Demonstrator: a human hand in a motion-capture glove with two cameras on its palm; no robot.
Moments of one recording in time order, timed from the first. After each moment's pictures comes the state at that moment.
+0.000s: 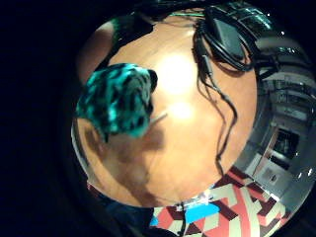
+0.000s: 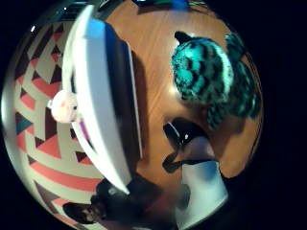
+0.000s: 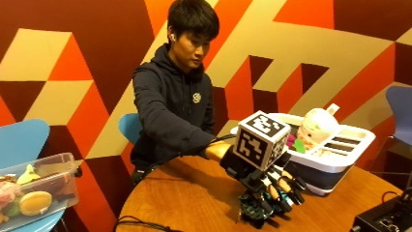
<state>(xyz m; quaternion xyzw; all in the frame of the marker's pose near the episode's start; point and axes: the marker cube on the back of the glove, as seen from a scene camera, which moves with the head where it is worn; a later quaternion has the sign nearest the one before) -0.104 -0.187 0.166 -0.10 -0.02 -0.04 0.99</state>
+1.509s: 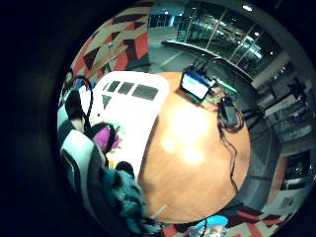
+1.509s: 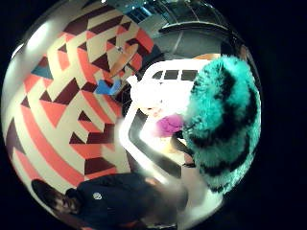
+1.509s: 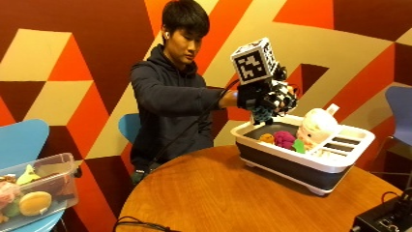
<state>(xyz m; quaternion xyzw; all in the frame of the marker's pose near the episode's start) -0.244 -0.116 0.020 0.15 -0.12 -0.19 0.96</state>
